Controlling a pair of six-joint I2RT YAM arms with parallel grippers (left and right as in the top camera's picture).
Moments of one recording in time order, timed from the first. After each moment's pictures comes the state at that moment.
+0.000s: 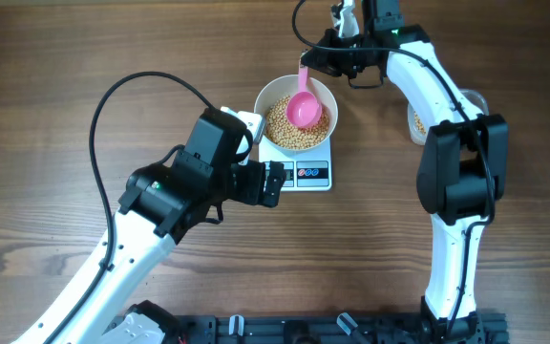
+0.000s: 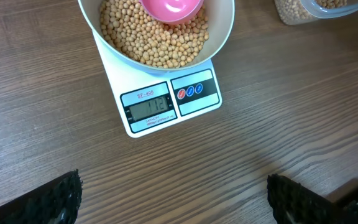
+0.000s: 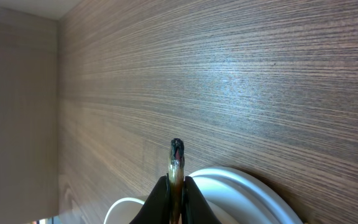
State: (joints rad) left arm -0.56 1.23 1.12 -0.85 0.13 -0.30; right arm 0.20 2.30 1.92 -0.59 -0.71 0.45
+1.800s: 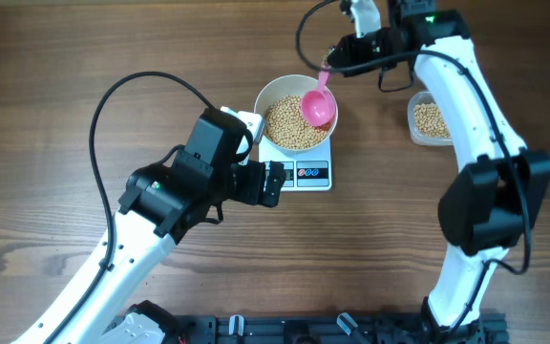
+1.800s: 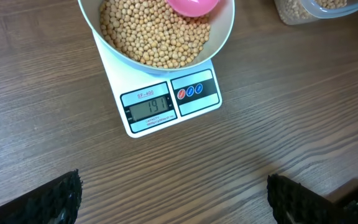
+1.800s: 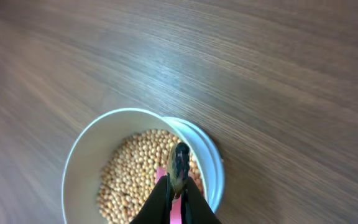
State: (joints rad) left arm -0.56 1.23 1.12 -0.85 0.13 -0.30; right arm 0.20 2.06 1.92 -0.91 -0.49 -0.11
